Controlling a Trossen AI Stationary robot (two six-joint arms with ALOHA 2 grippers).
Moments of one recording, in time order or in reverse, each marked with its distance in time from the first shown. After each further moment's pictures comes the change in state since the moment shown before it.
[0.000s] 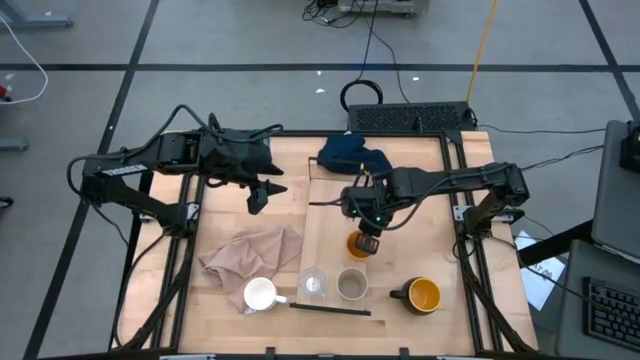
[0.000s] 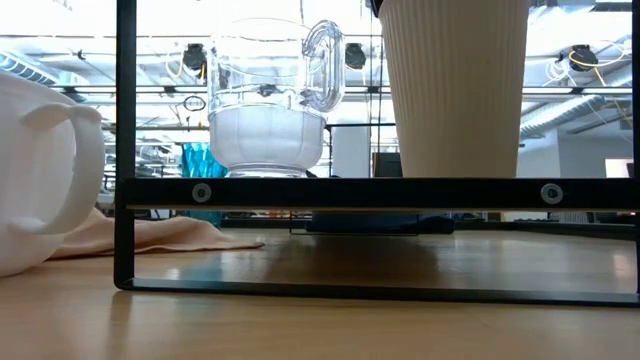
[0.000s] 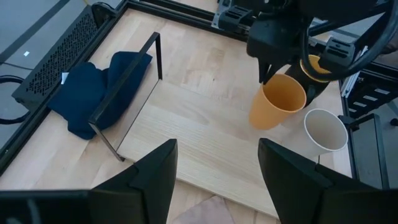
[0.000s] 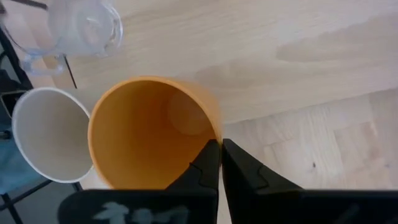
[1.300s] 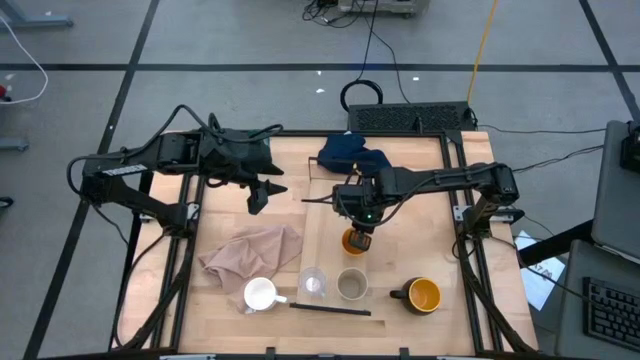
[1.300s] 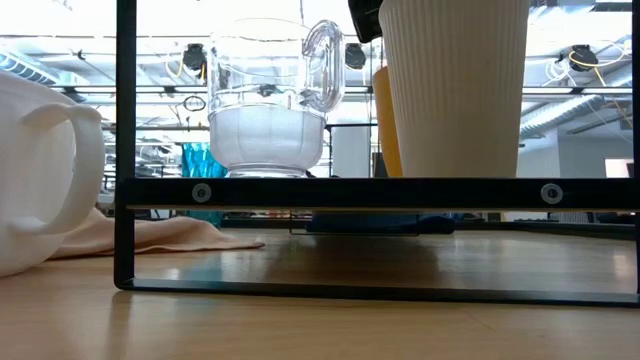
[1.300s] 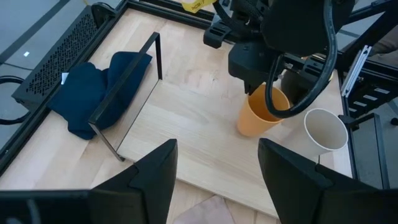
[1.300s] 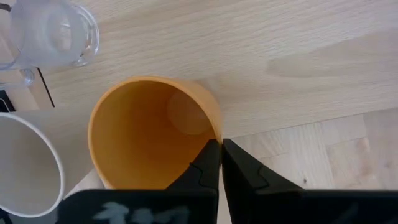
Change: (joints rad) left arm 0.000 0.000 0.000 0.000 0.000 0.003; right arm -0.044 0.071 -0.001 0.029 0.001 -0.066
